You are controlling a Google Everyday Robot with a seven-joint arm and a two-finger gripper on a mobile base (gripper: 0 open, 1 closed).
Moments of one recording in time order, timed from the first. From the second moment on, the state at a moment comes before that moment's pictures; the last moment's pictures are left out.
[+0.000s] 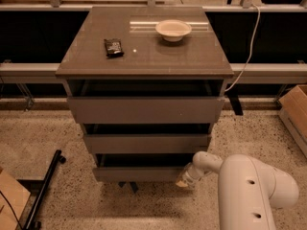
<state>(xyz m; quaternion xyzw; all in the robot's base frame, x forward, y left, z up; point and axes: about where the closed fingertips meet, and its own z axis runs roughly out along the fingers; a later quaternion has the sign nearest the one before) 0.617 -0.157 0.177 -0.53 0.82 0.14 0.15</state>
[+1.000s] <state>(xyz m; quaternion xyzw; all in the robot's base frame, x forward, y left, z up) 0.613 -0.154 0.173 -0.54 0.82 0.15 0.15</state>
